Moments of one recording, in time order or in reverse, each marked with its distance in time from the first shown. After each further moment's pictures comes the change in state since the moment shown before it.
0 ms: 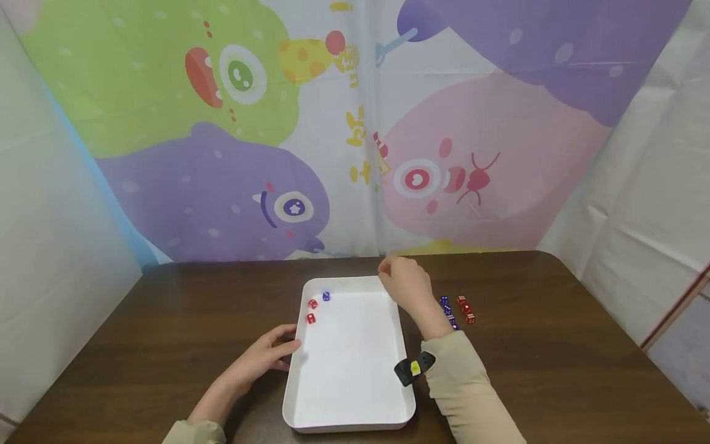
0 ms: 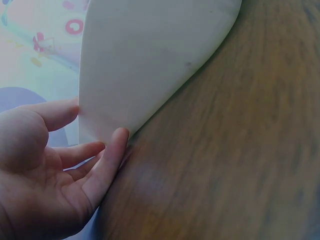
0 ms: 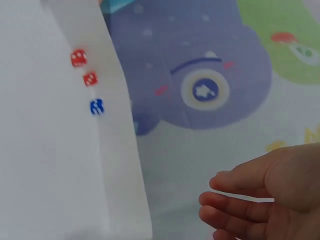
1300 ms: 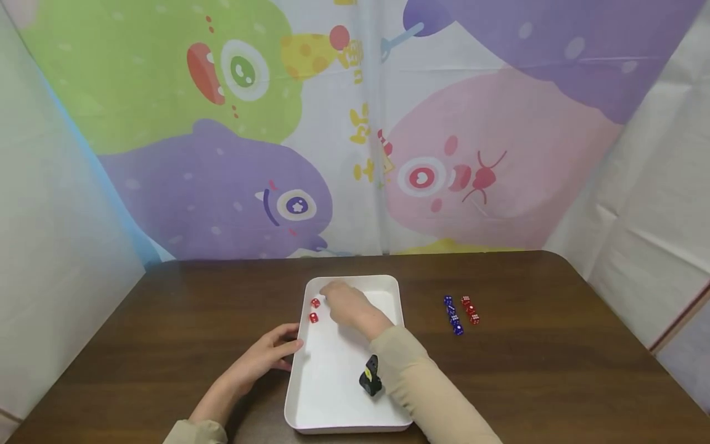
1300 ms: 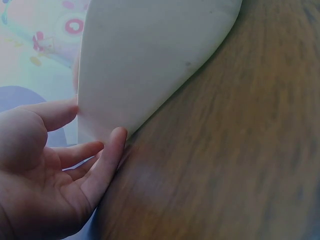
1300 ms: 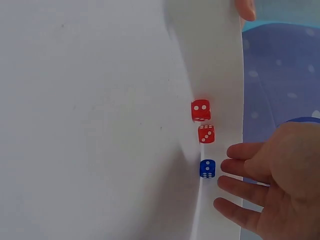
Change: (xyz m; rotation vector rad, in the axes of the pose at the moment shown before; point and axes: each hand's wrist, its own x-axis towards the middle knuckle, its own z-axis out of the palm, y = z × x) left_hand 0.003 -0.005 -0.002 -0.021 -0.010 0.014; right_hand 0.023 -0.051 0.093 -0.210 -0.319 -0.371
